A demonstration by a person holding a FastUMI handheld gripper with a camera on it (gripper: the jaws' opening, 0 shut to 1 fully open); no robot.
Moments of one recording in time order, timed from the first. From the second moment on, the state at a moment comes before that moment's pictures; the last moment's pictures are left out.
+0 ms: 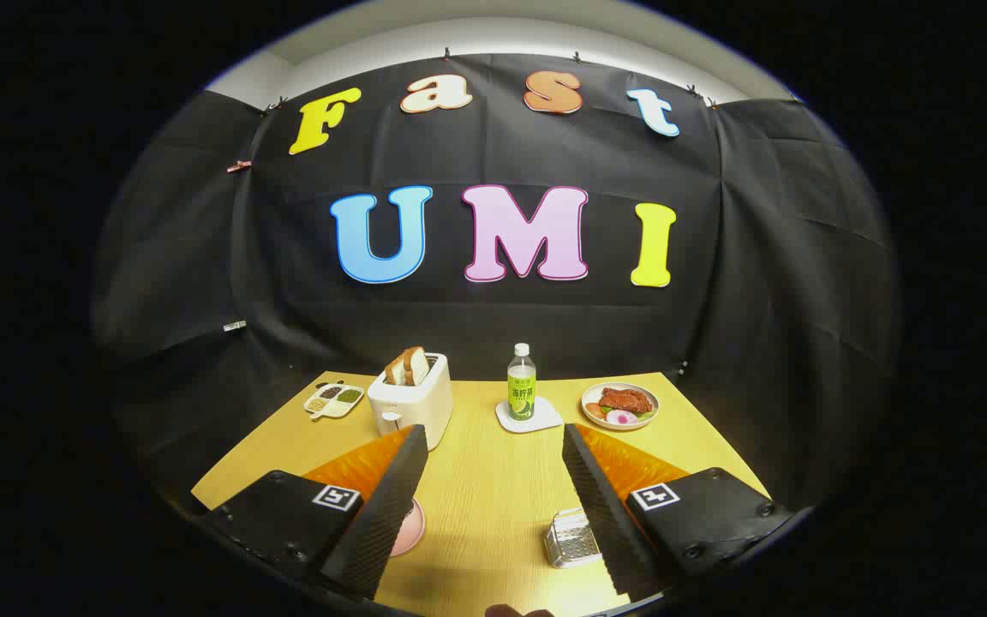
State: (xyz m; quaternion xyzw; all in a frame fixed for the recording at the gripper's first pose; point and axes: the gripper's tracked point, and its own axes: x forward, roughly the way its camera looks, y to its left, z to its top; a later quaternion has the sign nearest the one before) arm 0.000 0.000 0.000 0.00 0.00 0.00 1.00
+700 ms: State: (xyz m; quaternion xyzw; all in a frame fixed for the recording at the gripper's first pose) arm 0.016 -0.011 0.006 -0.02 -0.01 -0.04 1.00
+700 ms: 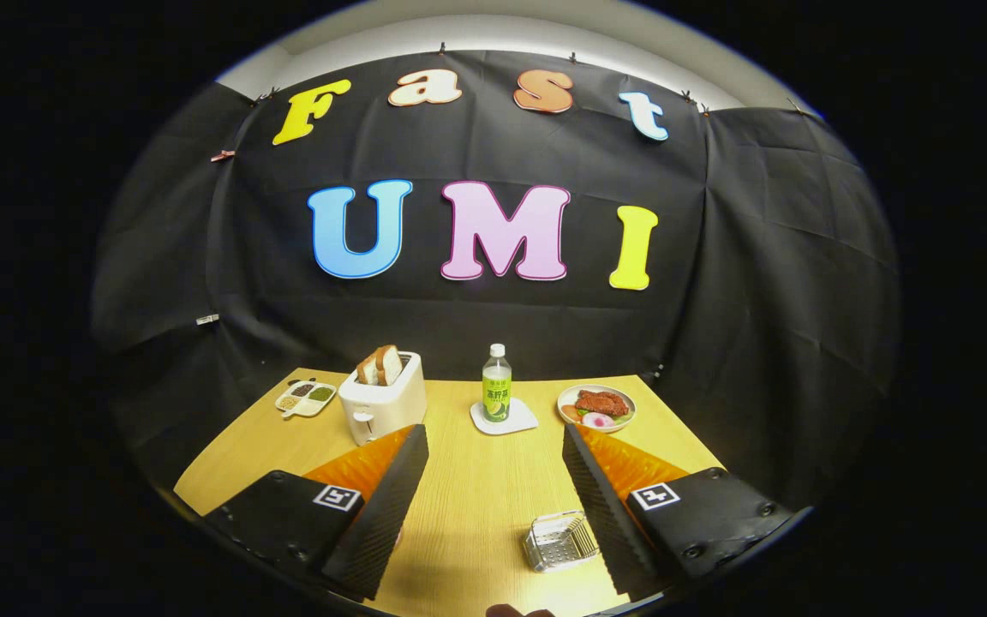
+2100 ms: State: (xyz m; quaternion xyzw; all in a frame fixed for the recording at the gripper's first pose) arm 0.065 0.141 -0.192 -0.04 0.29 0.11 0.95
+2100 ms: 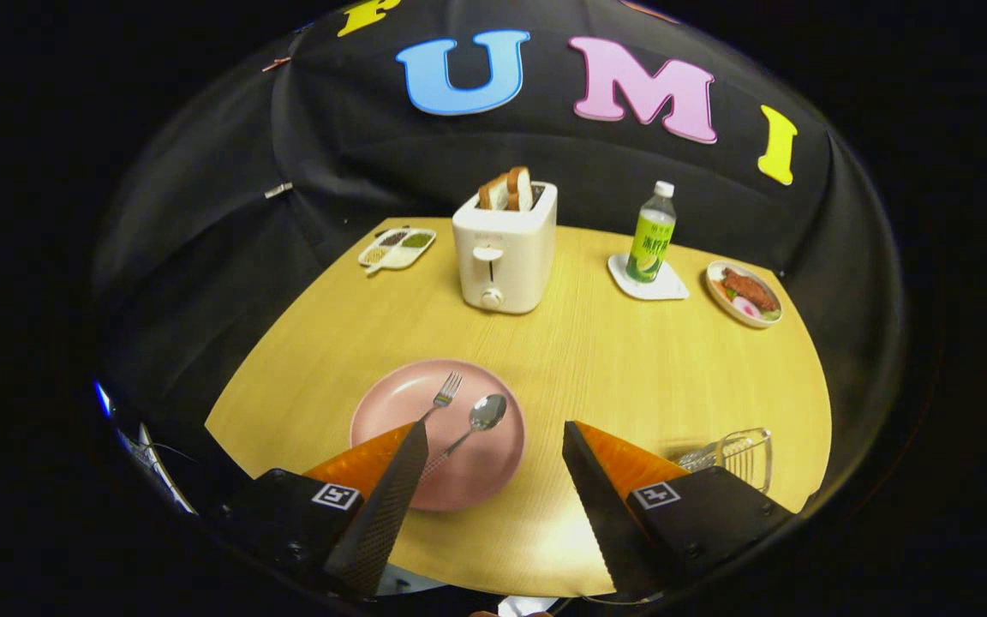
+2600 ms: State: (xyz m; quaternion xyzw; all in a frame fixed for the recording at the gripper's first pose) arm 0.075 0.171 -0.258 -0.06 0.37 0.12 0.92
